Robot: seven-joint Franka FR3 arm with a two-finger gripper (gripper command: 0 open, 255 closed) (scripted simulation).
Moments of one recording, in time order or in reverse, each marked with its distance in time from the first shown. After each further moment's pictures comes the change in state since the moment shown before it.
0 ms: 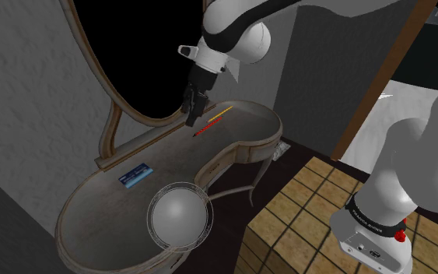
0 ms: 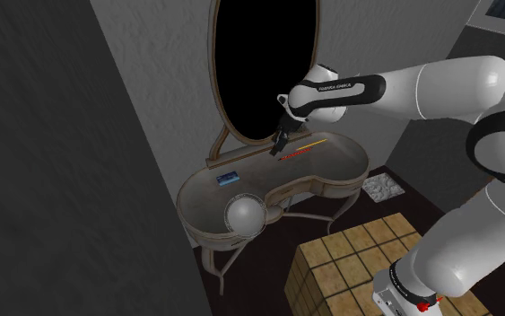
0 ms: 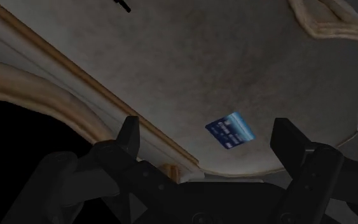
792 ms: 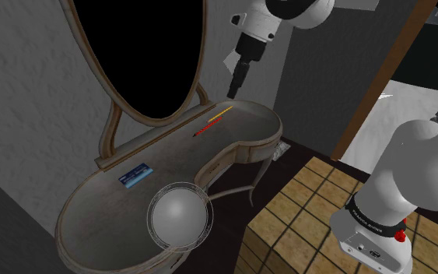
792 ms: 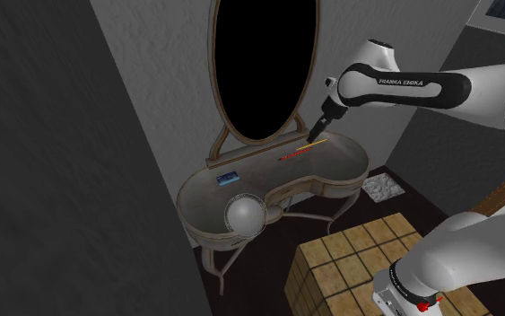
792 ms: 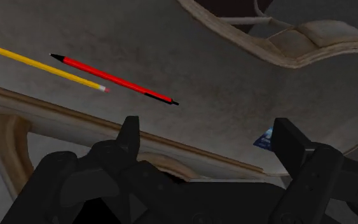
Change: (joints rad) arm -0.161 -0.368 -0.013 -0.177 -0.242 -0.178 0.476
